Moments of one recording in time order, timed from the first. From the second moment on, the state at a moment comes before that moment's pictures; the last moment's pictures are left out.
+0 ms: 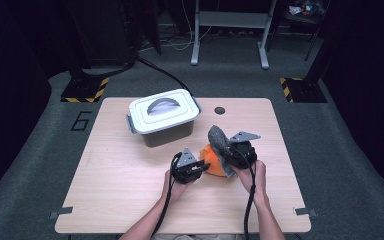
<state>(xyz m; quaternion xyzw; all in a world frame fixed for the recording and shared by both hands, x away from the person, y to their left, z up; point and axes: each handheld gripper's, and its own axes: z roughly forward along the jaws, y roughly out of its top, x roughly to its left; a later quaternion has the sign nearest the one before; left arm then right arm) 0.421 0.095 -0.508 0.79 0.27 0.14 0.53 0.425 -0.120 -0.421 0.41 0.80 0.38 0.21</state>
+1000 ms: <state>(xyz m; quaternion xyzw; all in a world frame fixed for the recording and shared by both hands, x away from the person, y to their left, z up) 0.424 0.099 -0.520 0.78 0.27 0.14 0.54 0.427 -0.168 -0.436 0.48 0.77 0.36 0.23</state>
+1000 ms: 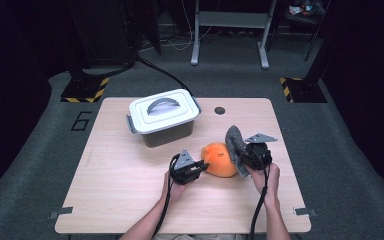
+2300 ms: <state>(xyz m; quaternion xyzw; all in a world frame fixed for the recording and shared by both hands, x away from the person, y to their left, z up) 0.418 0.098 -0.519 0.78 0.25 0.15 0.55 0.413 -0.109 -0.414 0.39 0.81 0.37 0.24</state>
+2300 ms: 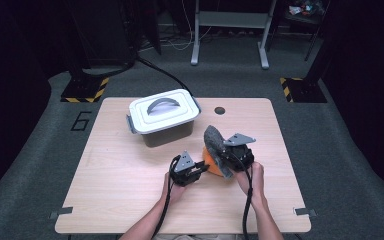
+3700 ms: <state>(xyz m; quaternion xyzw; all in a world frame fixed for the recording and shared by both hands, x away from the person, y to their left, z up) 0.418 0.098 -0.520 0.78 0.25 0.15 0.55 0.437 -0.218 -0.474 0.55 0.74 0.33 0.19</state>
